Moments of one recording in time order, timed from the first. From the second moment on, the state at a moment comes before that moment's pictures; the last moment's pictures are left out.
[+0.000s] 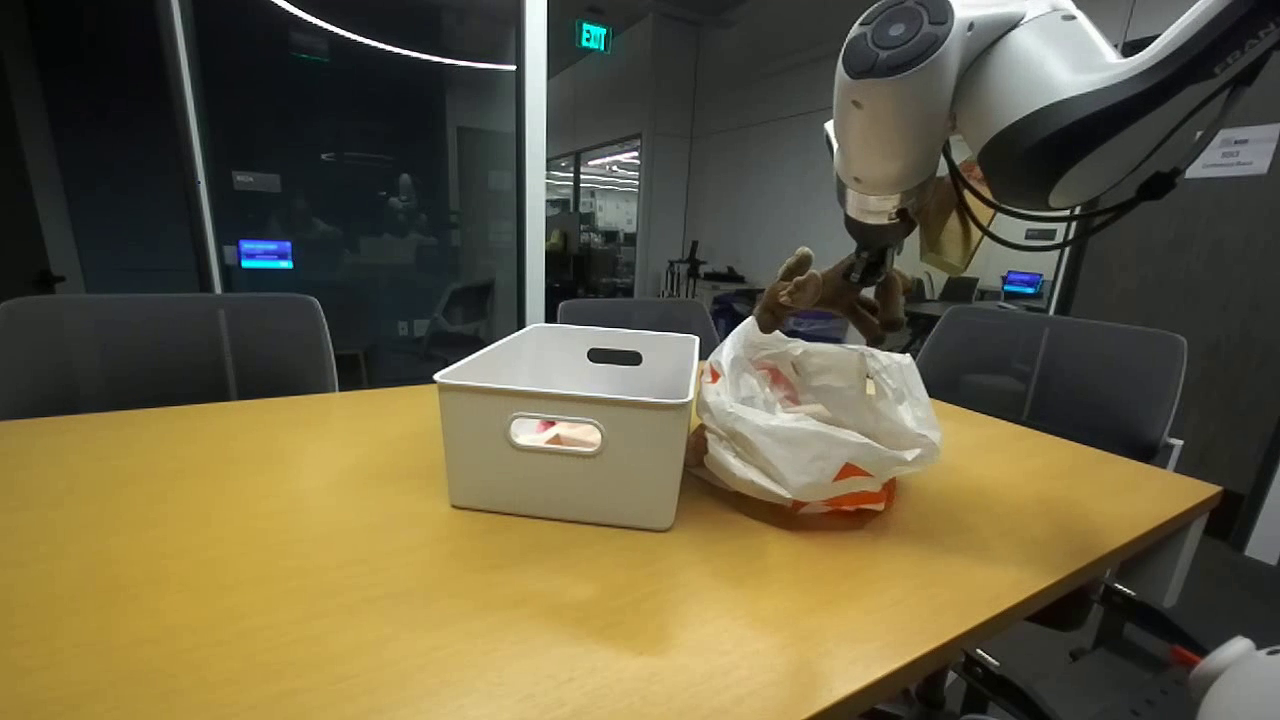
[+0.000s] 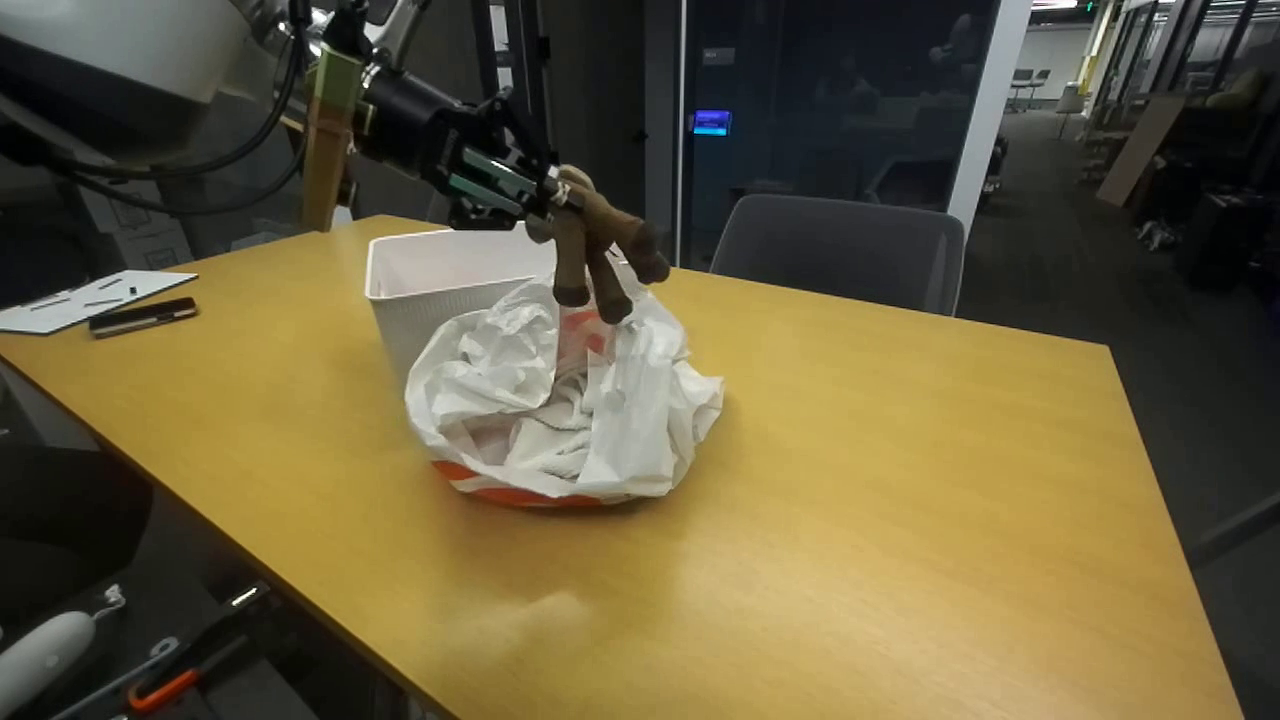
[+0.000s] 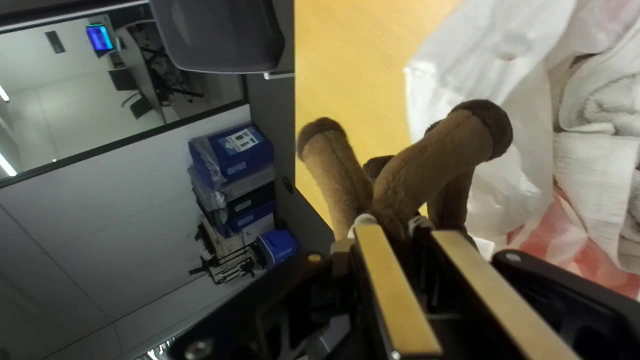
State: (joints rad) arm 0.08 -0.32 0.27 -2.57 -1.29 2.21 0.81
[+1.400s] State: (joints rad) arm 0.25 -0.02 0.28 -2.33 -1.57 2.64 1.42
